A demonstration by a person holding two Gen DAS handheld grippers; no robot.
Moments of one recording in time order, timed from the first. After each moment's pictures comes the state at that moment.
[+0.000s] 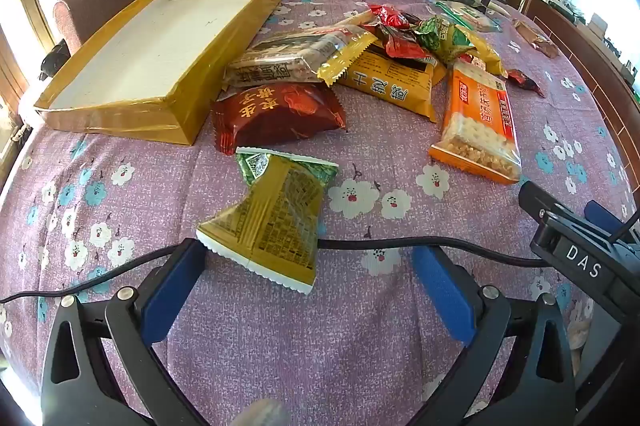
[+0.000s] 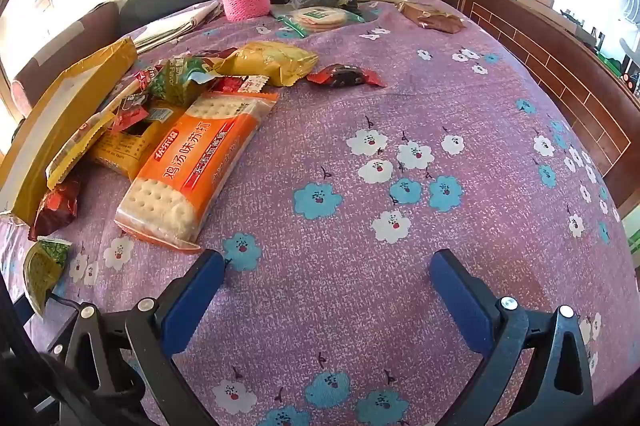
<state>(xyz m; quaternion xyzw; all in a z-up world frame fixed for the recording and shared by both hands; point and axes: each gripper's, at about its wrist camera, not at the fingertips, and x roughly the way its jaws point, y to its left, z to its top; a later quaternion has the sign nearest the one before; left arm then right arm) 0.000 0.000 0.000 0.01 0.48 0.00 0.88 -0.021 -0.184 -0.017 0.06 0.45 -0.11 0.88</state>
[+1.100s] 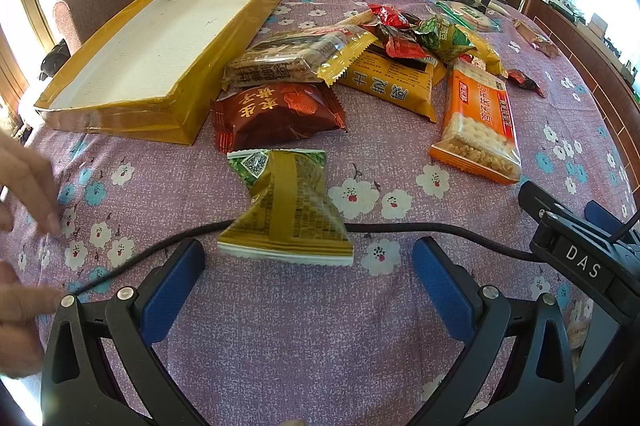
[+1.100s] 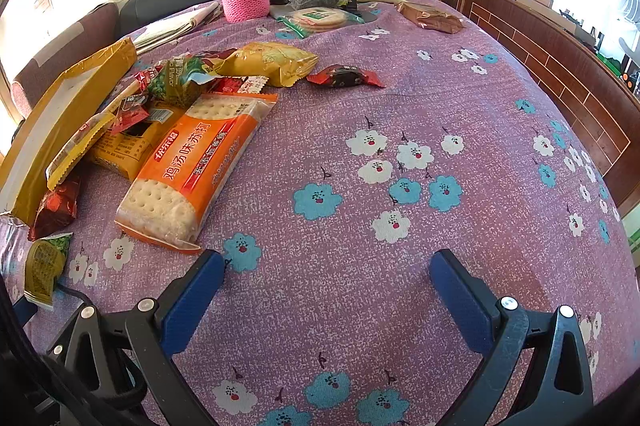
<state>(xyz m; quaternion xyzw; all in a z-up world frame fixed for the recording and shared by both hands) 0.000 0.000 0.000 0.01 0.48 0.00 0.88 -0.021 -0.183 -0.017 0.06 0.45 -0.11 0.88</state>
